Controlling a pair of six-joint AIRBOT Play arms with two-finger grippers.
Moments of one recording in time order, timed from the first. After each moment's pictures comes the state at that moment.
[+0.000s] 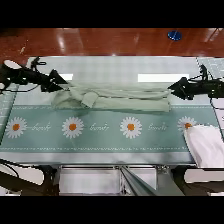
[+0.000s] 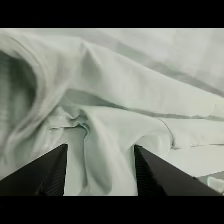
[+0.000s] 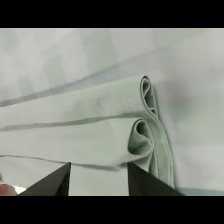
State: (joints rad) left arm 0.25 -1.73 1.43 0.84 -1.22 -1.42; right arm -0.41 -1.57 1.13 -0.70 1.14 1.24
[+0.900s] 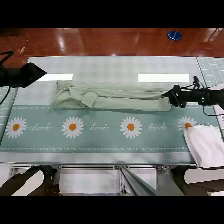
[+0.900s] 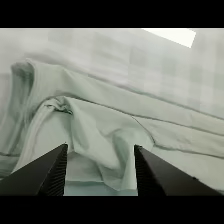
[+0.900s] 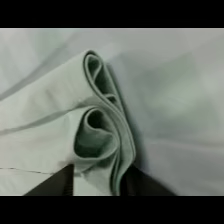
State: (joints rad) left arm 0.18 -1.07 1.06 0.99 -0.96 -1.42; right arm -0.33 -1.63 0.99 -0.66 0.99 1.27
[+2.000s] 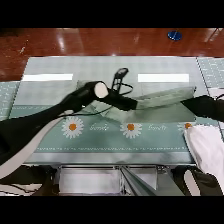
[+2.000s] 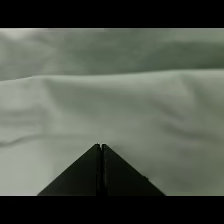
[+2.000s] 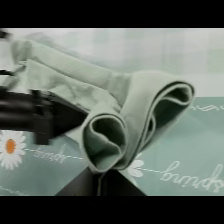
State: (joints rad) left arm -0.75 -1.64 1.33 0.90 -0.76 -1.52; right arm -0.27 -0.54 0.87 -0.87 1.35 1.42
